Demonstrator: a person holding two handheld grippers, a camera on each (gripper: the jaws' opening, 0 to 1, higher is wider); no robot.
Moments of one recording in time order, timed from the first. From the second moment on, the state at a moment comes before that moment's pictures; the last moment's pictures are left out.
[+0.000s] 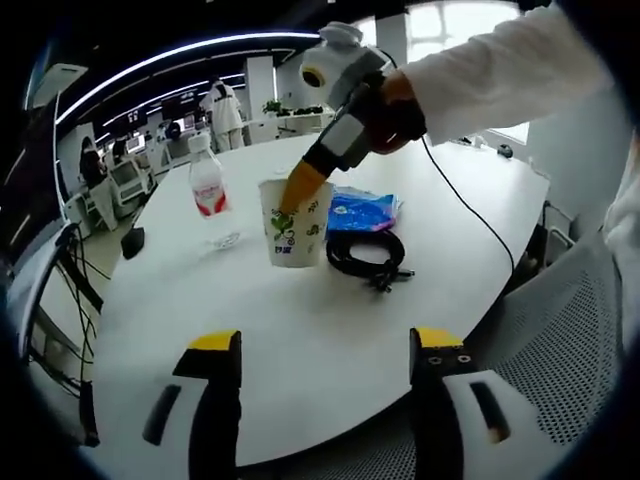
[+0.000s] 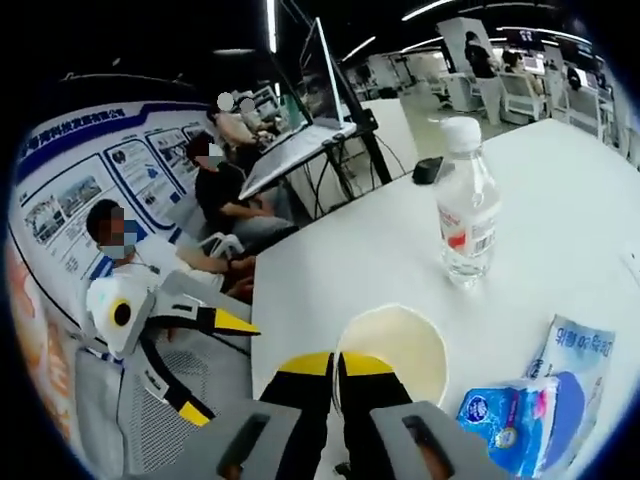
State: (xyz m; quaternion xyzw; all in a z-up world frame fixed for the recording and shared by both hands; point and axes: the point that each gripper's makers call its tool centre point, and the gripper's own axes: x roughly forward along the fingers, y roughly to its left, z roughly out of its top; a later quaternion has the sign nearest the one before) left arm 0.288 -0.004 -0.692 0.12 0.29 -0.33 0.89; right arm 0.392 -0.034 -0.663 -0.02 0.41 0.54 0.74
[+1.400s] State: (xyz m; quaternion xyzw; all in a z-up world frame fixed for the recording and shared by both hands) left arm 0.288 -0.003 -0.700 0.13 0.29 -0.32 0.89; right arm 0.495 -0.058 -0.681 -0.22 0.35 0.51 0.76
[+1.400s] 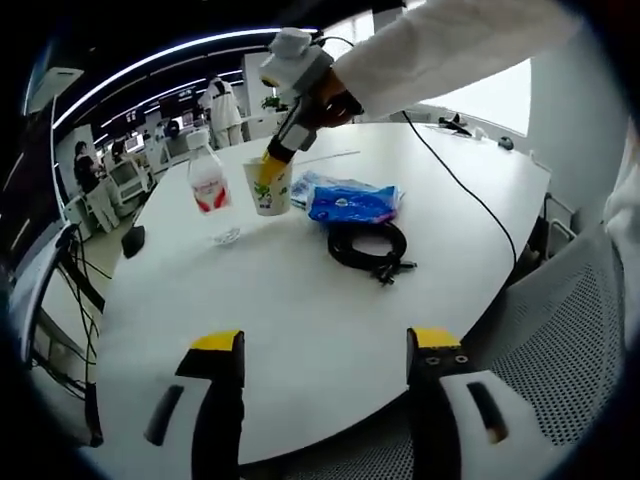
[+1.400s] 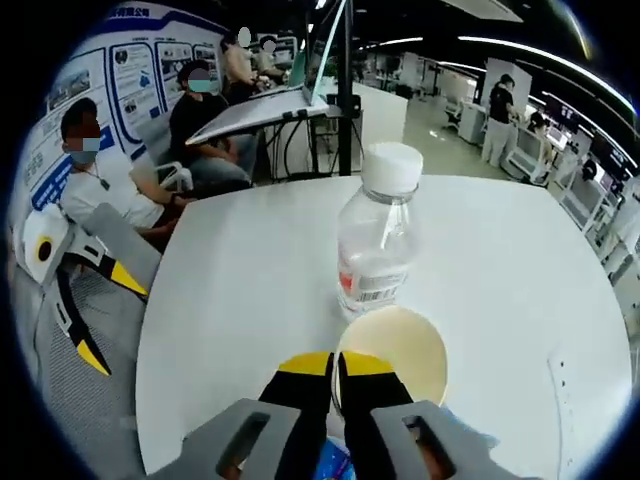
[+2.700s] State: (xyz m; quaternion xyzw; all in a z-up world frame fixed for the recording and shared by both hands) left arm 0.289 -0.002 -0.701 0.13 0.30 -0.32 0.89; right arm 0.511 -0.052 -0.713 -0.28 0.33 0.54 0.72
